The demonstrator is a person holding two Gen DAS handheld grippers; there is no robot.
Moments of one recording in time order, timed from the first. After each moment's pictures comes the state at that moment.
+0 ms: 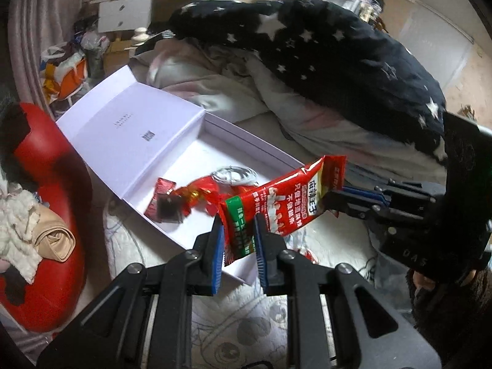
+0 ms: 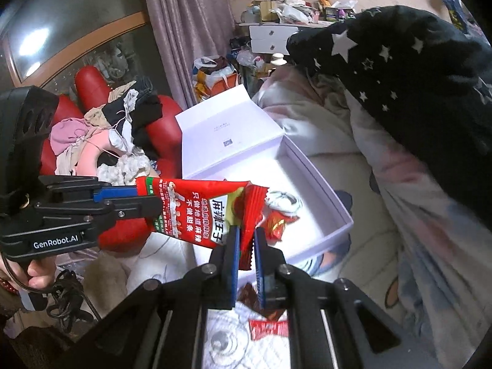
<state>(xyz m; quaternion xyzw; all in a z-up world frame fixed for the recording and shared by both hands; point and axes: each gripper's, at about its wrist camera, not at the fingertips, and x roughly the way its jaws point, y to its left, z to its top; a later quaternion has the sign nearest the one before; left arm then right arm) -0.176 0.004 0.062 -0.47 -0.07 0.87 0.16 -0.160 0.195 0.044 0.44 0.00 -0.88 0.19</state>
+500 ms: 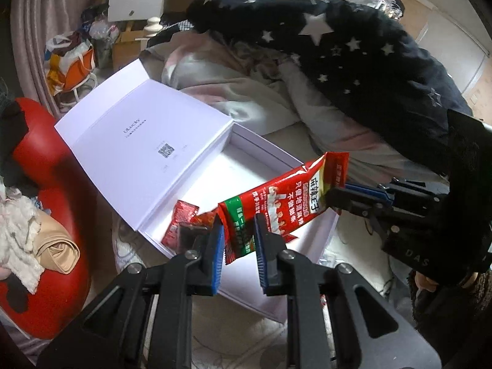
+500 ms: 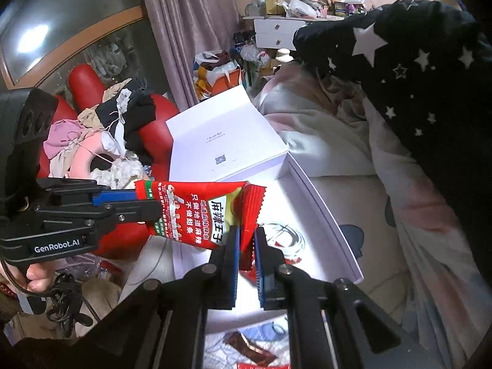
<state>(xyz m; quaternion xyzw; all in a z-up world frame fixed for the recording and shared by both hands) -0.247 -0.022 0.033 -0.49 -0.08 0.86 0.14 -0.241 0.184 0.020 0.46 0.01 -0.87 0.20</state>
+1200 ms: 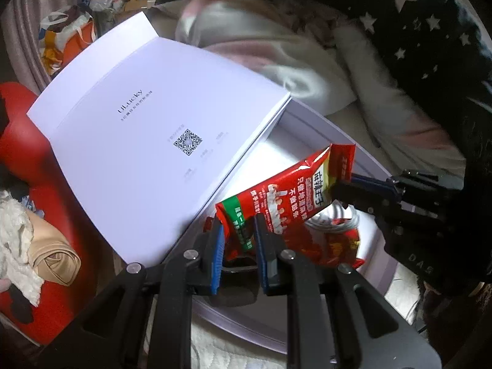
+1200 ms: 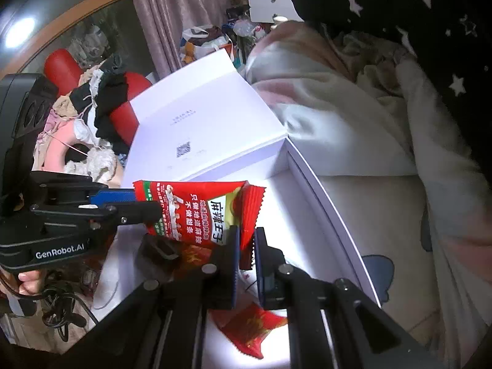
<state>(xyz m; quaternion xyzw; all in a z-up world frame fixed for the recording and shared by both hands) -0.327 -0.036 -0.054 -0.55 -0.05 0.82 0.12 -0.321 0.165 -0.066 0.50 0.02 -0.84 0.19</state>
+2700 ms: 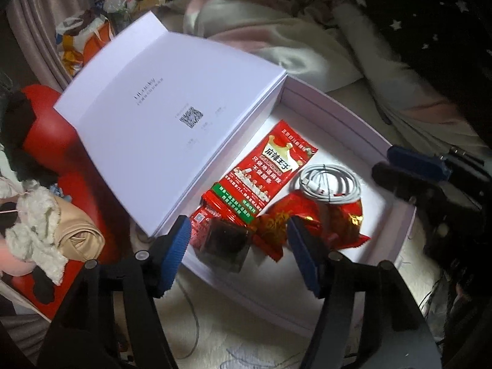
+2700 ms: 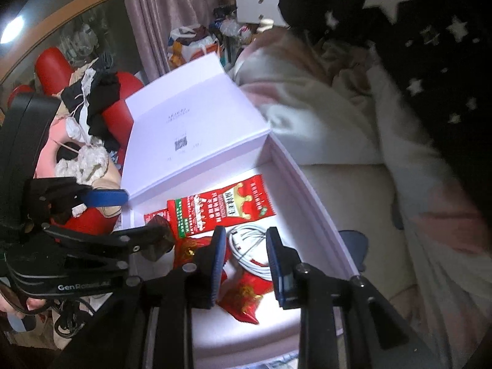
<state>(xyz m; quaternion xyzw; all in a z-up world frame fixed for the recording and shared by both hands) -0.284 0.001 -0.033 -0.57 0.00 0.82 0.06 -0.285 0.178 -0.025 0.49 0.04 -0.86 0.14</state>
